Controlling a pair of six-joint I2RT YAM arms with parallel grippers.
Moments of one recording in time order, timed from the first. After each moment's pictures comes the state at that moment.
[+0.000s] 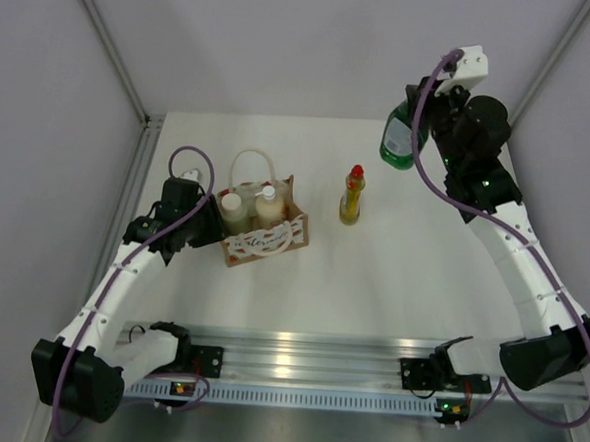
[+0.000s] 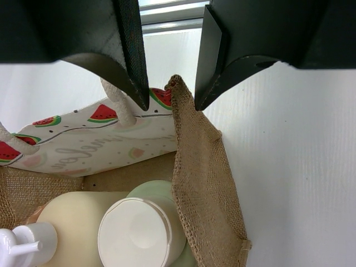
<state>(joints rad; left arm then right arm) -0.23 1.02 0.90 -0.71 0.04 -0.53 0.40 1.33 1.52 -0.05 0.14 -0.04</state>
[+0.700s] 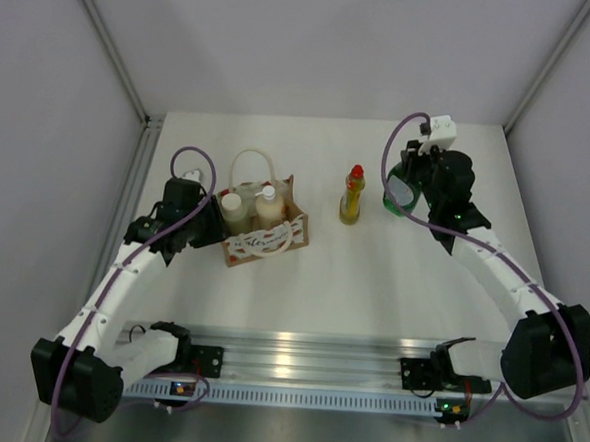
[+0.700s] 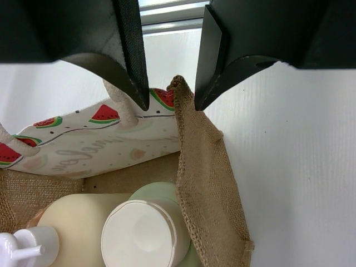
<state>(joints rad) -0.24 1.02 0.90 -0.71 0.04 -0.53 0.30 1.27 0.97 0.19 0.12 -0.05</state>
